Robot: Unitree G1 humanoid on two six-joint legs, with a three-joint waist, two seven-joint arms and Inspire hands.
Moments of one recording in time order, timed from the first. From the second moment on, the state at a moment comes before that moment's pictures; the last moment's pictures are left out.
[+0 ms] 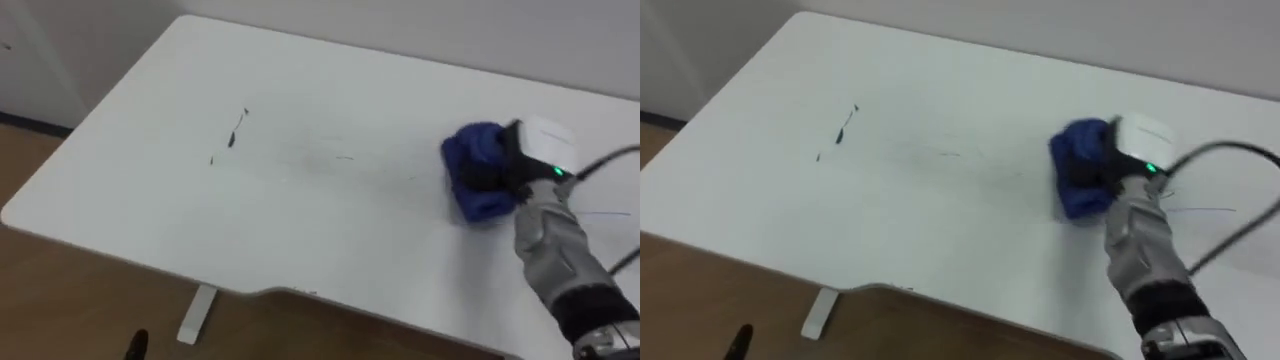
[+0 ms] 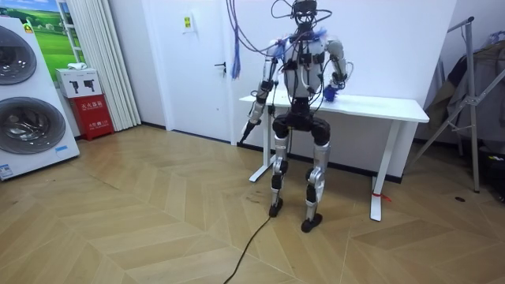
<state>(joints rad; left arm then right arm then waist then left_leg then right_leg) 0.25 0.24 0.12 0.85 0.26 0.12 0.18 -0.50 -0.40 0.23 0.71 -0.78 0.13 -0.30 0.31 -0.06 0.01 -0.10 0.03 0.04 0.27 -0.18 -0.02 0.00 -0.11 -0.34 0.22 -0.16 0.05</state>
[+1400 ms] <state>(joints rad) 0.39 0.23 0.16 0.81 0.26 0.13 0.12 -0.12 -0.34 0.04 0.72 -0.74 -0.06 -0.41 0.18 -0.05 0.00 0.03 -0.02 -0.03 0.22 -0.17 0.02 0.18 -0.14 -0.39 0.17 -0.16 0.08</state>
